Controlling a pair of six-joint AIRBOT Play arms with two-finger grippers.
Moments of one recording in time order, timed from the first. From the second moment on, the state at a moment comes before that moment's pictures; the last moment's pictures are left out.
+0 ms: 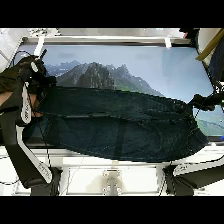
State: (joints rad) left arm 0.18 -2.08 1.97 1.56 -1.11 -1.52; right arm -0.64 -1.64 1.34 -1.21 1.16 1.19
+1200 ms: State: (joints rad) left arm 0.15 -2.10 1.98 1.51 -1.13 -1.40; right arm -0.64 -1.65 1.34 -1.22 1.18 1.17
